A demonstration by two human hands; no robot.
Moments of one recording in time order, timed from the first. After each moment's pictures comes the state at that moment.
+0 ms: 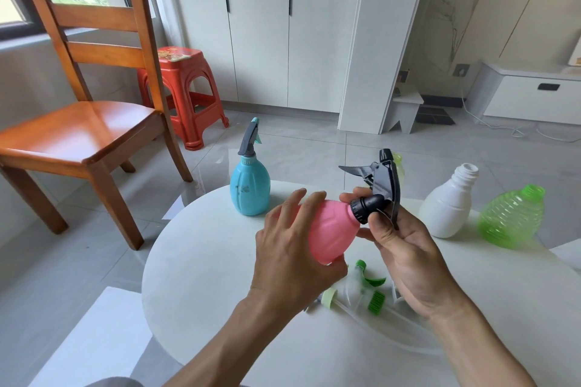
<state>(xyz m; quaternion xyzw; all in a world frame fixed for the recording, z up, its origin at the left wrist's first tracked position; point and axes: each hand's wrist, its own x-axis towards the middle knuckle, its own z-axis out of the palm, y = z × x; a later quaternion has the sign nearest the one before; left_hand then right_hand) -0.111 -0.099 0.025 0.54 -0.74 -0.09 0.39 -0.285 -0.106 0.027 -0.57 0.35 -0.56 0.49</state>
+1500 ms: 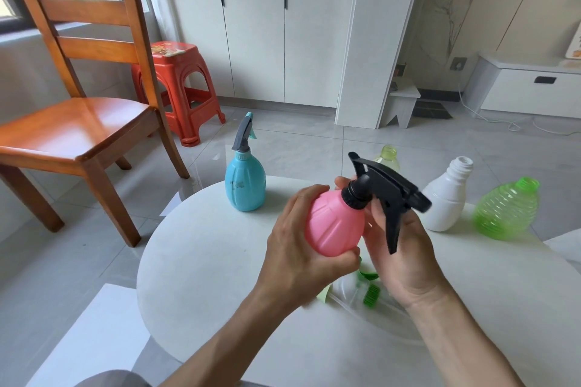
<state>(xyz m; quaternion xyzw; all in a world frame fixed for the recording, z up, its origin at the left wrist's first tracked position) -0.120 -0.100 0.026 0.49 -0.68 -0.29 0.47 -0.271 -0.105 0.036 -0.45 0.28 -0.63 0.57</state>
